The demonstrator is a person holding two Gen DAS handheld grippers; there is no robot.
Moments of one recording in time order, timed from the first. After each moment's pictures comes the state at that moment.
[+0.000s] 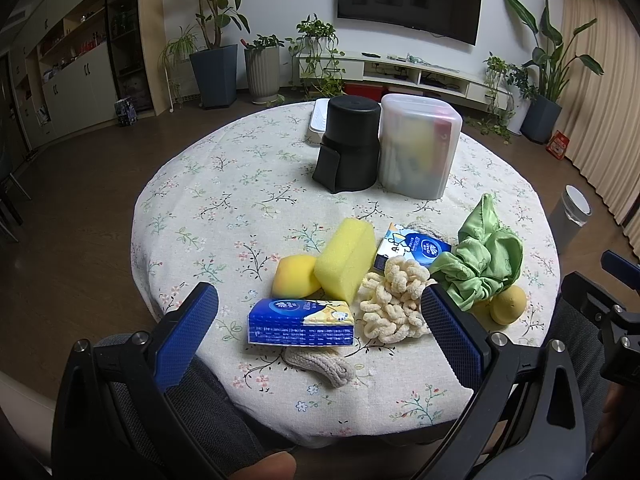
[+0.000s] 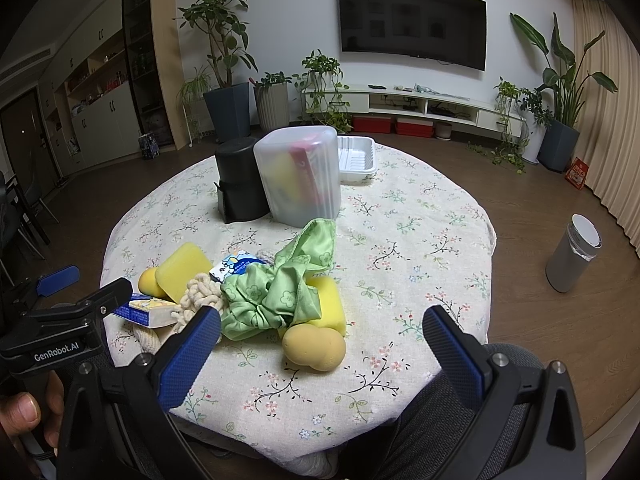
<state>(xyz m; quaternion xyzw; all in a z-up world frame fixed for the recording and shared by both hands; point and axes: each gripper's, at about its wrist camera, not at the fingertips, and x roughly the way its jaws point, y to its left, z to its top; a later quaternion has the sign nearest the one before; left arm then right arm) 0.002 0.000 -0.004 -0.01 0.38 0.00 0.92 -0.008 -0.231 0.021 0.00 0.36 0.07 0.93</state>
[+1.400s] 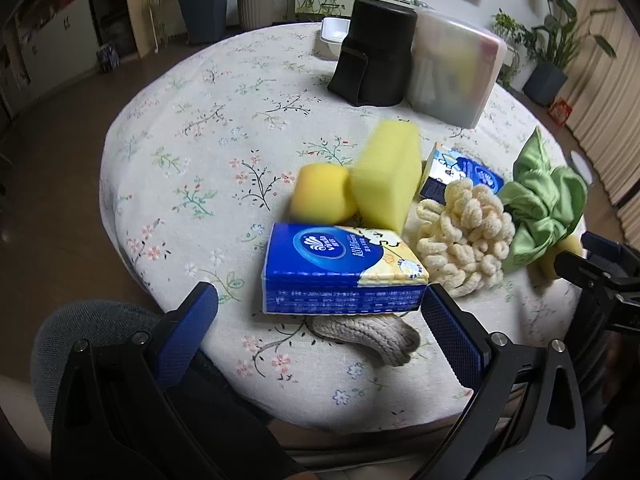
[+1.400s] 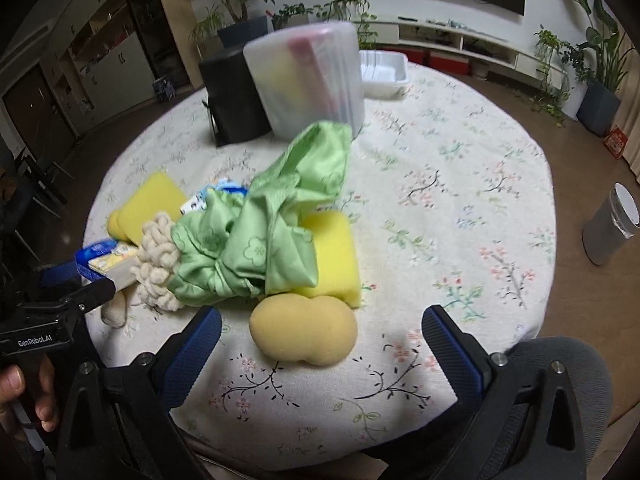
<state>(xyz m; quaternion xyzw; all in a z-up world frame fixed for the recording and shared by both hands) 0.028 0.025 -0.069 -0.02 0.49 -0.02 0.87 0.050 -0.234 -0.050 0.00 0.48 0.13 0.87</state>
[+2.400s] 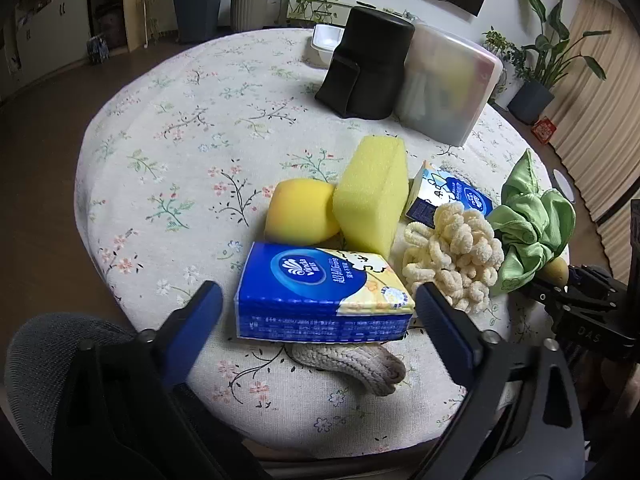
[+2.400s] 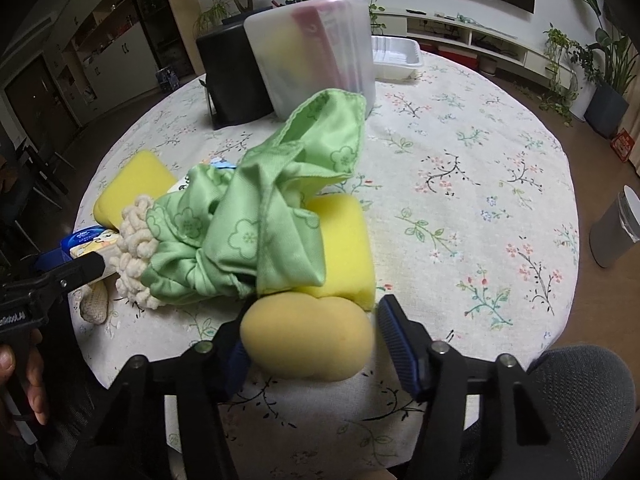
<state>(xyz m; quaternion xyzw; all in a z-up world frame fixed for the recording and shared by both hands) 0.041 0.031 -0.073 -0.07 0.48 -0.05 0.87 0.061 -0.228 -0.071 -0.01 0.49 0.14 0.86</state>
